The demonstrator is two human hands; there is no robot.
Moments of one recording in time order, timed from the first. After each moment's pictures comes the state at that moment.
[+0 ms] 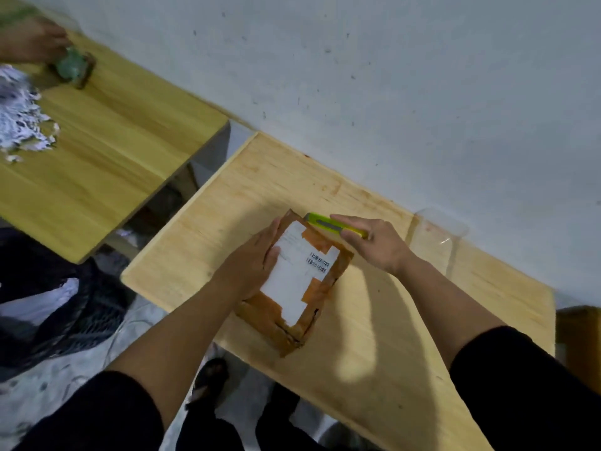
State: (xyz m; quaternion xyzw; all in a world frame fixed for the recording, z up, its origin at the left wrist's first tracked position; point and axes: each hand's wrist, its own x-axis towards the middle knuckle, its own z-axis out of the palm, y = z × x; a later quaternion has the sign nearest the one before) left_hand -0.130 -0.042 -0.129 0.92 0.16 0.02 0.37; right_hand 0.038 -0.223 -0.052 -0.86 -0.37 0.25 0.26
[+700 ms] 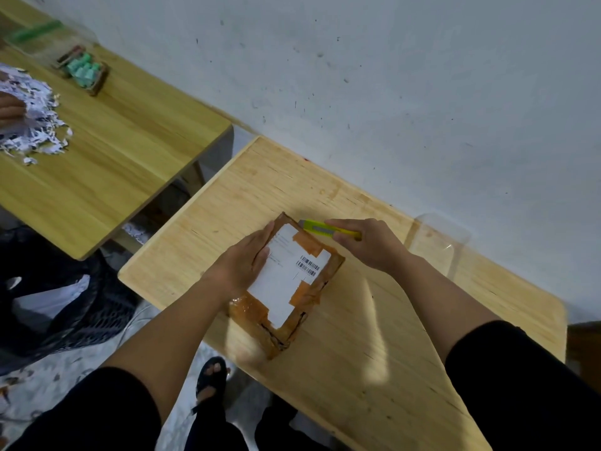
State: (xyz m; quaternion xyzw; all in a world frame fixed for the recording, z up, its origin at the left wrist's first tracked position) left_hand -0.129 -0.042 -0.125 0.91 0.19 -0.02 0.38; right_hand 0.056 -0.227 -0.056 -0.86 -0.36 0.28 0.24
